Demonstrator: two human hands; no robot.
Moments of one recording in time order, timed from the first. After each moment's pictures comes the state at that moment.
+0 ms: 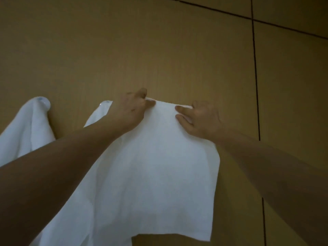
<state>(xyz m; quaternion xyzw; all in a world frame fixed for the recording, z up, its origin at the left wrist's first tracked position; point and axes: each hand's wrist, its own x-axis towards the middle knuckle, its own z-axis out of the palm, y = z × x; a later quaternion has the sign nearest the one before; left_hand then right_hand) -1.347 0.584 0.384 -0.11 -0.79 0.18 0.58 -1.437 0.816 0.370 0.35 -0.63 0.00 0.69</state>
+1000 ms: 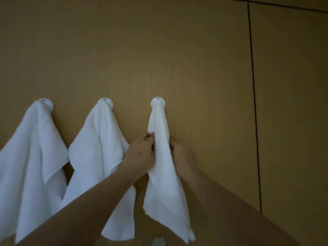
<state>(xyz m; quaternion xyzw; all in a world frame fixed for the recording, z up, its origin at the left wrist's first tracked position) -1.390 0.617 0.251 -0.11 -0.86 -0.07 0.49 -1.409 0.770 0.248 0.29 -0.83 0.36 0.32</state>
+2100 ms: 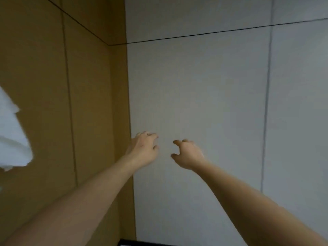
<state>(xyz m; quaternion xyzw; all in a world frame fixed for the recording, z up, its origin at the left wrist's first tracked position) -0.930 0.833 0.147 -0.57 -0.75 -0.25 0.22 -0.784 0.940 0.122 -0.37 -0.89 0.02 0.27</state>
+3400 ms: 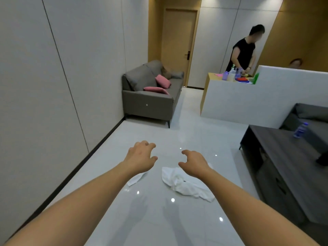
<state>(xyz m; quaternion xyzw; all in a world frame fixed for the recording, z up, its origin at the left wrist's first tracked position) 0.201 1.207 -0.121 -0.97 -0.21 -0.04 -0.14 0.323 1.026 -0.136 -0.93 -0.29 0.13 0.18</state>
